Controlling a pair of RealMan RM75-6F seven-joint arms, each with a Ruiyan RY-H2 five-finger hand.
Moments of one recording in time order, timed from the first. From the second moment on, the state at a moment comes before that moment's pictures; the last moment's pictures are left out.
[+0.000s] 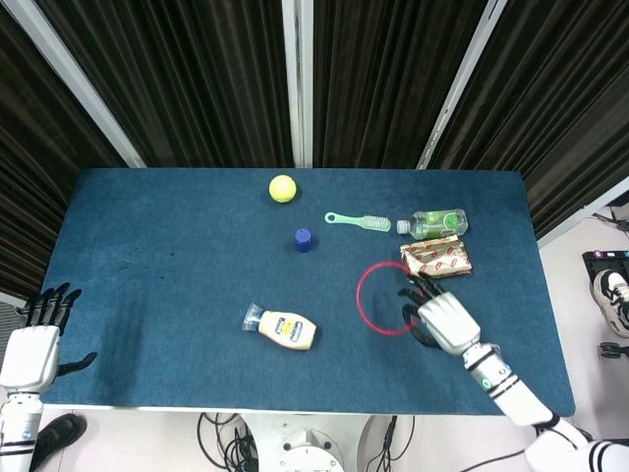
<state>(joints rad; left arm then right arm) -0.08 -1.23 -0.04 -1.54 1.46 1.47 0.06 0.49 -1.36 0.03 -1.46 -1.65 1.13 0.00</state>
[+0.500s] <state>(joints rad) -0.07 -1.22 -0.04 -1.56 1.44 1.47 0.08 0.84 -1.40 0.27 -1.42 -1.33 0.74 -0.08</state>
